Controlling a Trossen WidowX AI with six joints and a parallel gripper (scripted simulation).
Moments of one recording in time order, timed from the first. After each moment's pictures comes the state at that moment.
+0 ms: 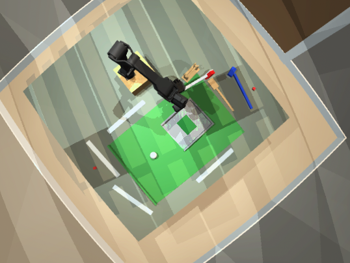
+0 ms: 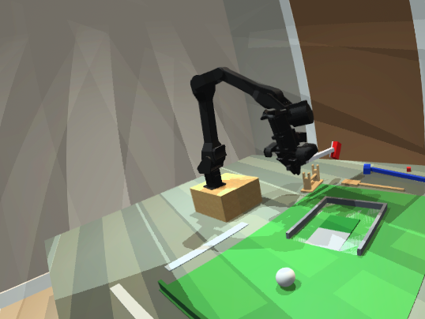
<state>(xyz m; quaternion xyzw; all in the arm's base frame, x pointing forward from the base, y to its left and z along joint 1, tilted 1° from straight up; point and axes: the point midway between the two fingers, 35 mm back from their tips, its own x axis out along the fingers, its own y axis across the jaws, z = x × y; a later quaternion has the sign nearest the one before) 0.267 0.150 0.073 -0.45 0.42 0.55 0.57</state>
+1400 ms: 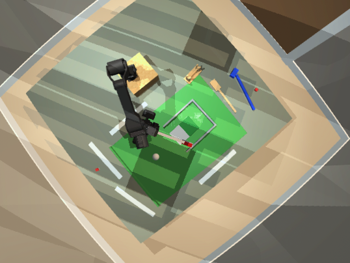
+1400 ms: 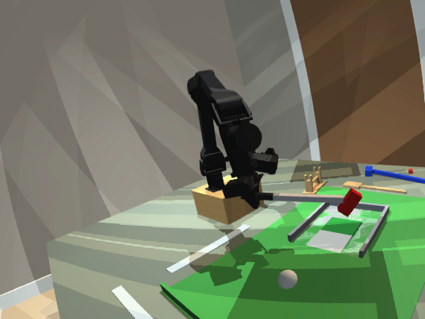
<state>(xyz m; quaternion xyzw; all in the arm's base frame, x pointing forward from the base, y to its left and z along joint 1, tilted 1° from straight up) 0.331 -0.078 0.080 -0.21 0.61 0.25 0.72</state>
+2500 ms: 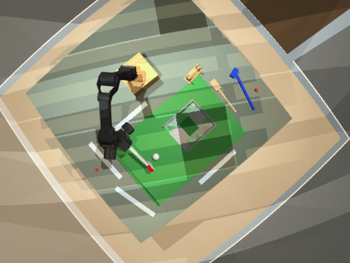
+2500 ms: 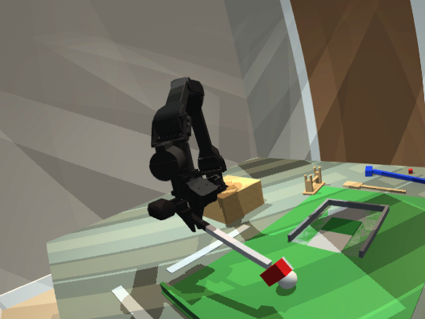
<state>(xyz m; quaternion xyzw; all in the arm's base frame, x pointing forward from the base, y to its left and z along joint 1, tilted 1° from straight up) 0.297 -0.230 0.071 -0.07 0.69 0.06 0.72</state>
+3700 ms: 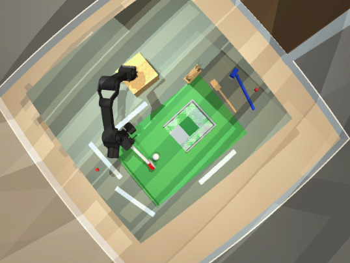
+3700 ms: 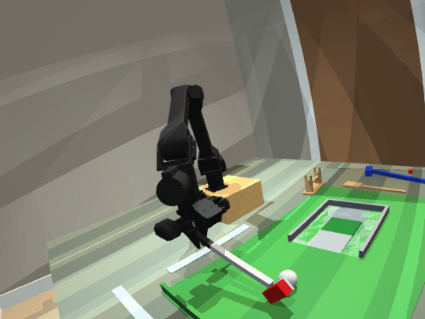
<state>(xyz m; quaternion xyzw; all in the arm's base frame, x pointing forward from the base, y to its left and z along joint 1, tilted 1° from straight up) 0.296 -0.230 0.022 -0.07 0.69 0.06 0.71</state>
